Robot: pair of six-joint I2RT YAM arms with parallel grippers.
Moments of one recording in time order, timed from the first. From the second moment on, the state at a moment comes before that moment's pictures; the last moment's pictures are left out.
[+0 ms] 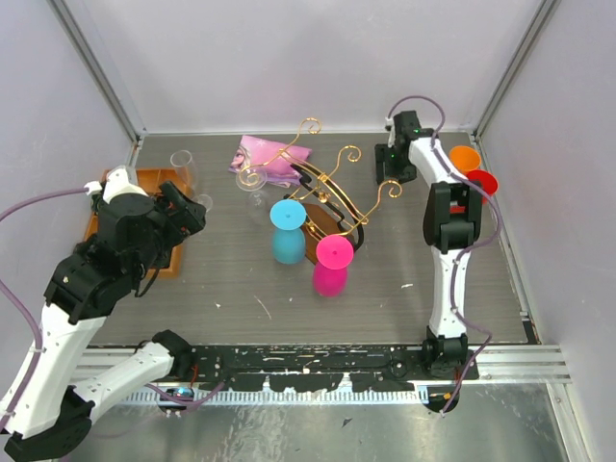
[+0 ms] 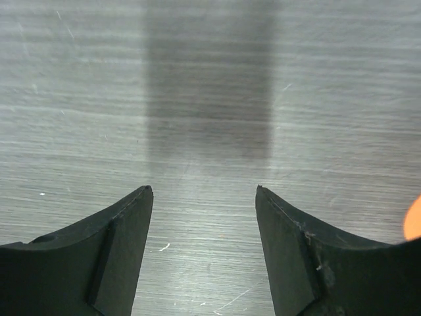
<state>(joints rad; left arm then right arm) -0.59 0.83 1.33 -1.00 -0.50 -0.77 0.10 2.33 2.01 -0.80 -0.01 0.03</state>
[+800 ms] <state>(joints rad) -0.59 0.86 1.35 -1.06 -0.44 -0.76 0.18 1.18 1.68 -0.79 -0.33 0.34</state>
